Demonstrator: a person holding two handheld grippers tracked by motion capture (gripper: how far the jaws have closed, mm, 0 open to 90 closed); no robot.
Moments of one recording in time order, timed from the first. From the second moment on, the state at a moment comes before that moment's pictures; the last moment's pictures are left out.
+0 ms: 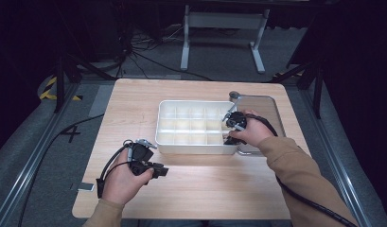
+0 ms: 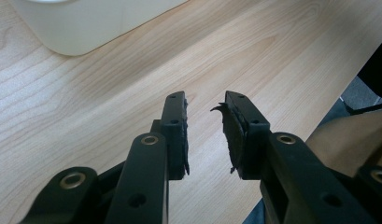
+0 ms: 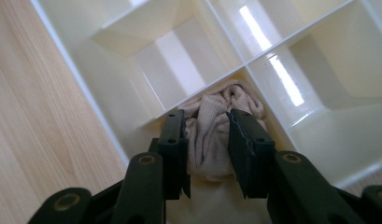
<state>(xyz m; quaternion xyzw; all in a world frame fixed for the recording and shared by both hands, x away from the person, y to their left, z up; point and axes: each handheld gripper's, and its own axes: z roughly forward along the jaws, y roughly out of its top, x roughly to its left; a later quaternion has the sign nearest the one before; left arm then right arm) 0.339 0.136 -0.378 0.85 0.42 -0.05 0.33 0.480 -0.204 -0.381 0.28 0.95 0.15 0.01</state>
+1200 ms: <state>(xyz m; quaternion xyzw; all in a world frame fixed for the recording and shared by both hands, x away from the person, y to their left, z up) 0.336 0.132 -0.376 0.85 0.41 -0.05 0.34 0.390 -0.267 -0.326 0.27 0.90 0.34 0.05</state>
